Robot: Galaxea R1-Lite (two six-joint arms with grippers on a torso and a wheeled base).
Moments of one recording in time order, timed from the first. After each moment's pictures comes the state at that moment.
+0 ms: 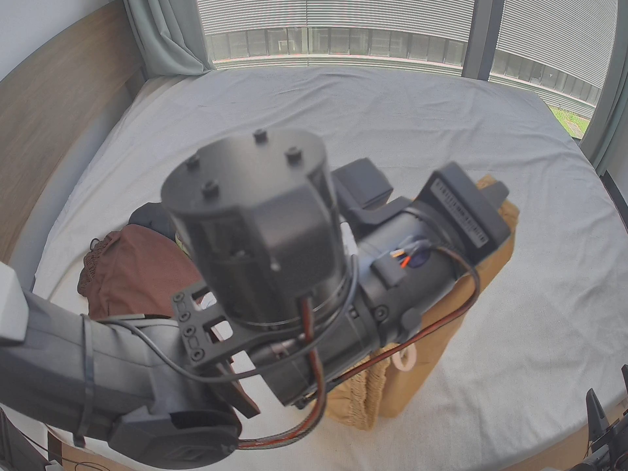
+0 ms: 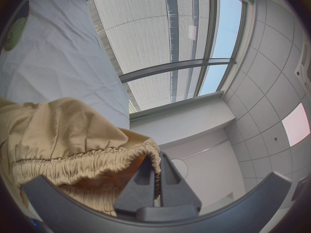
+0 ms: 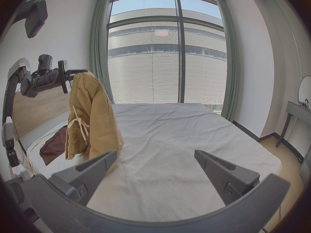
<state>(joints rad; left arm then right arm) -1.07 1.85 -1.06 -0.99 0.03 -1.03 0.00 0.02 -0.02 0.00 0.01 0.00</state>
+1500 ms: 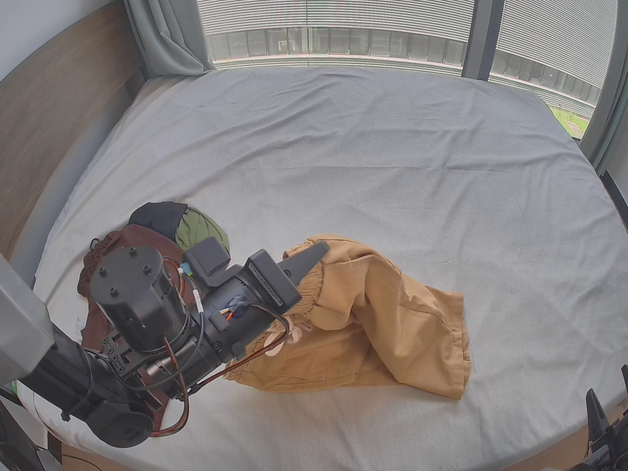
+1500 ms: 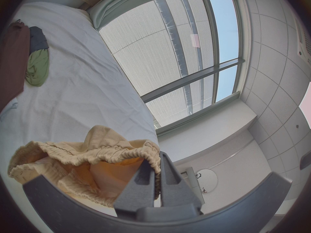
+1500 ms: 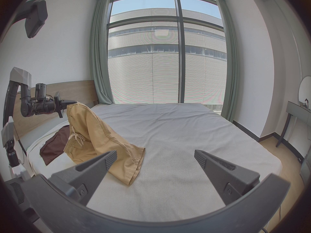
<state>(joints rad) -0.75 1.83 -0.53 -1.41 -0.03 -0.92 0.00 0.02 -0.02 0.00 0.01 0.00</state>
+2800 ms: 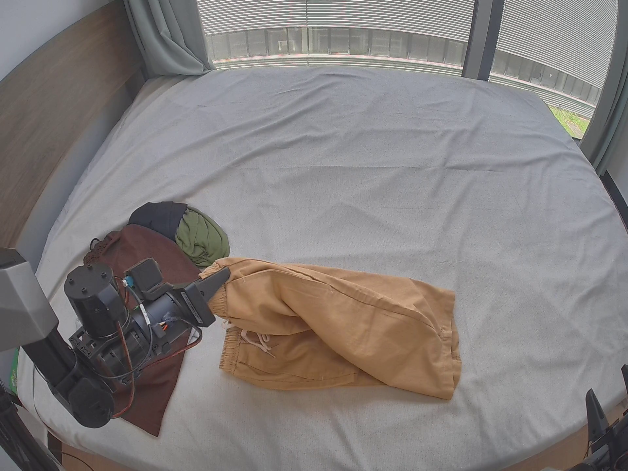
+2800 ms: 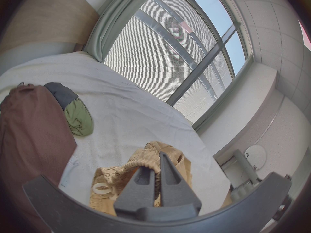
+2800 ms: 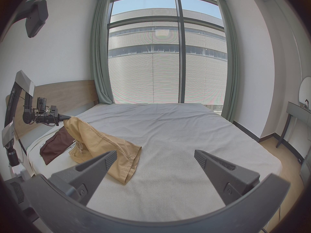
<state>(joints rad) -0.38 1.91 -0.30 -1.55 -0.17 -0.50 0.00 0.02 -0.02 0.00 0.01 0.00</state>
